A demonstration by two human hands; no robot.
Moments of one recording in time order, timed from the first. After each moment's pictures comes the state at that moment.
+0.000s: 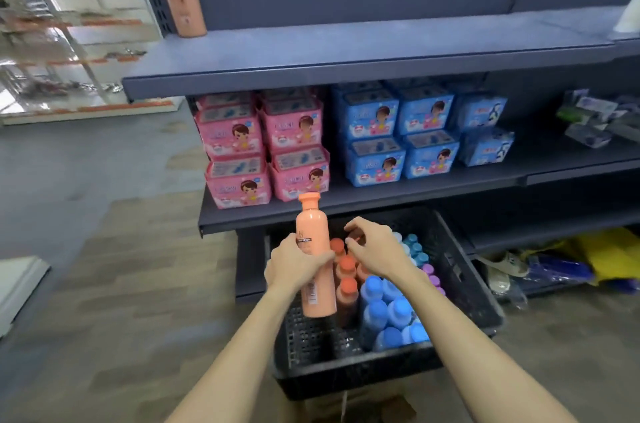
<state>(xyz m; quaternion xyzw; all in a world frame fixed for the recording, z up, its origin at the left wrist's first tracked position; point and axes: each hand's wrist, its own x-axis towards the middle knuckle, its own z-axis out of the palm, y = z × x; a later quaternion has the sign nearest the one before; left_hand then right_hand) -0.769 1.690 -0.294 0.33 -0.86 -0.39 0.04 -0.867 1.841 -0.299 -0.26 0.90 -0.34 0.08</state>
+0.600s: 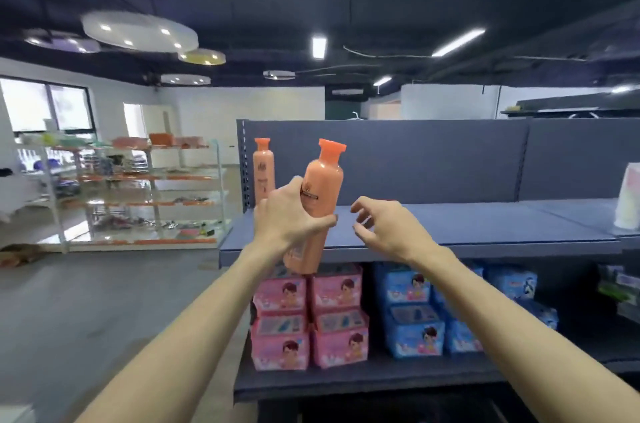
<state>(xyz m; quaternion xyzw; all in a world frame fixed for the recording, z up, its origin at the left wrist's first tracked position) -0.802 1.586 0.033 0.15 -0.89 -0.15 0.41 -0.902 1.761 0.022 -0.42 0.85 -0.27 -0.18</state>
